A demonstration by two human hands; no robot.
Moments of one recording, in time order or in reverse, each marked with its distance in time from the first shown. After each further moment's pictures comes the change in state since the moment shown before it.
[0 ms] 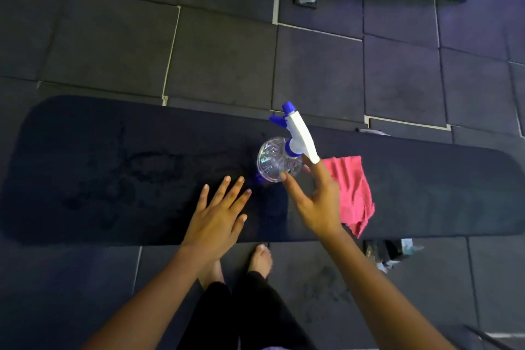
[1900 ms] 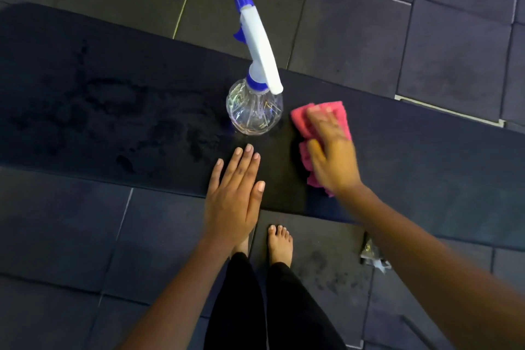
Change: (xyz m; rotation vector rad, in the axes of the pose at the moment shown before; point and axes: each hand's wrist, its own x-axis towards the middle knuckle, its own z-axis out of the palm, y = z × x) left_hand 0.017 0.127 0.069 -0.229 0.374 -0.252; right_hand 0.033 0.111 -0.059 -0.356 -0.375 -0.122
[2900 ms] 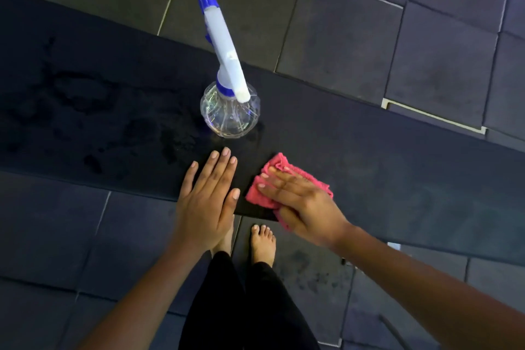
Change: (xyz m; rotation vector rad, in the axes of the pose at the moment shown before) left_hand 0.000 -0.004 0.002 0.095 0.013 0.025; right_hand -0.054 0.021 -0.001 -0.043 -0.375 -0.488
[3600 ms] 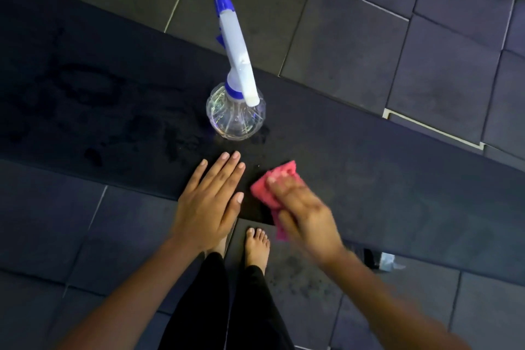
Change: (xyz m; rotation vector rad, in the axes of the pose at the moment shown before) left_hand 0.005 0.002 -0.006 -0.026 -0.014 0.085; right_hand -0.007 -0.017 0.009 0.043 0.233 0.167
